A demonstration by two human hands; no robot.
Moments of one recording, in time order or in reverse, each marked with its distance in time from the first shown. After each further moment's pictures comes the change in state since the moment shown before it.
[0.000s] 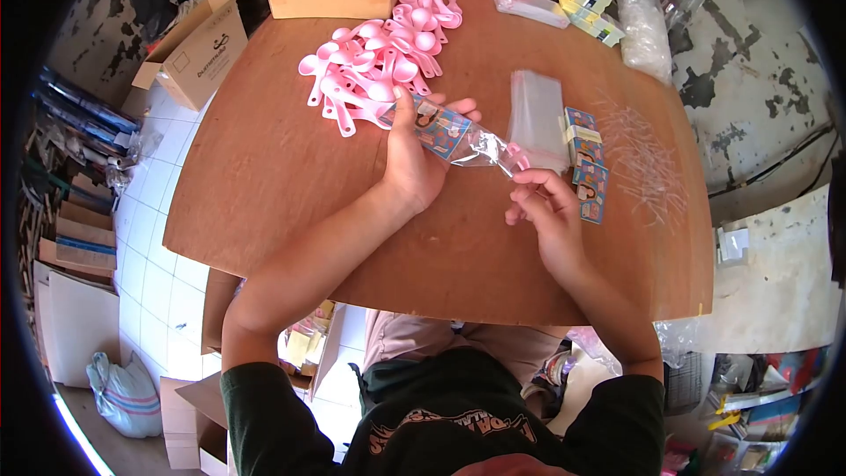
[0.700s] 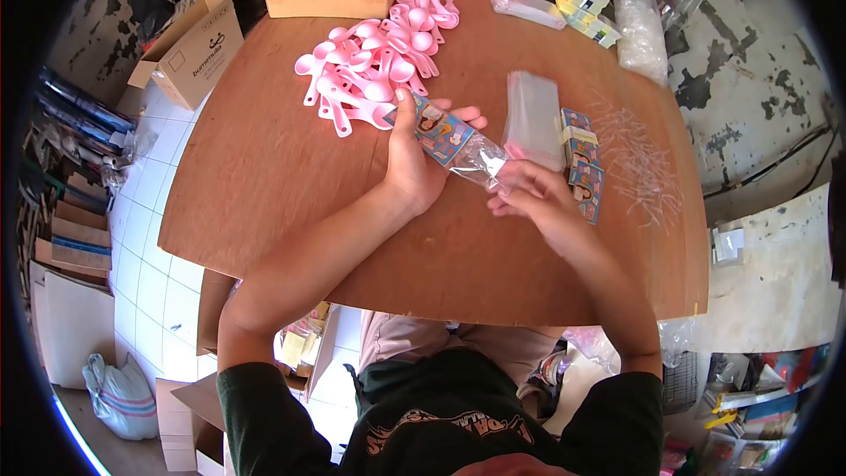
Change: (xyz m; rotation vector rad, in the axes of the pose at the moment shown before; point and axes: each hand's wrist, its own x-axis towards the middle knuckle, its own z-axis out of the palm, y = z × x) left_hand -0.001 -0.004 0.000 -0.015 -0.034 -0.035; right_hand 0.022 -0.024 0.003 -0.257 -0.225 0.202
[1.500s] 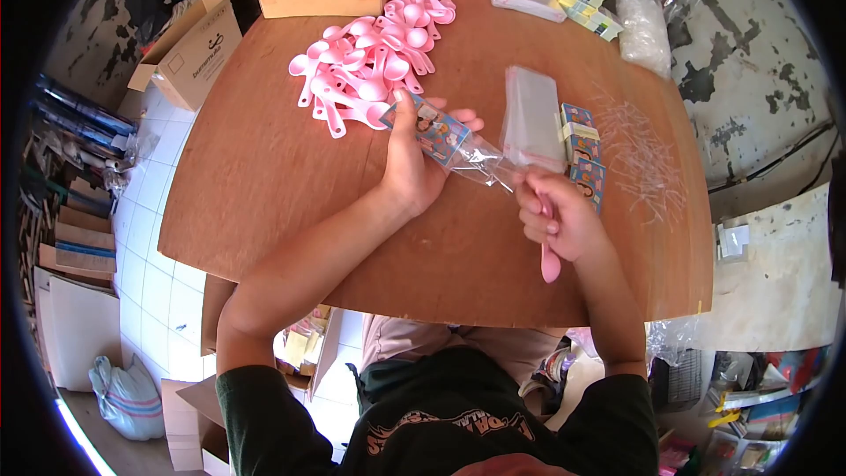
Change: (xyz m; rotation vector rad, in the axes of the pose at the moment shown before) left_hand 0.005 -0.006 -0.004 0.021 -0.011 -0.001; right_hand -0.011 -0.003 -0.028 0.607 -0.267 0.304
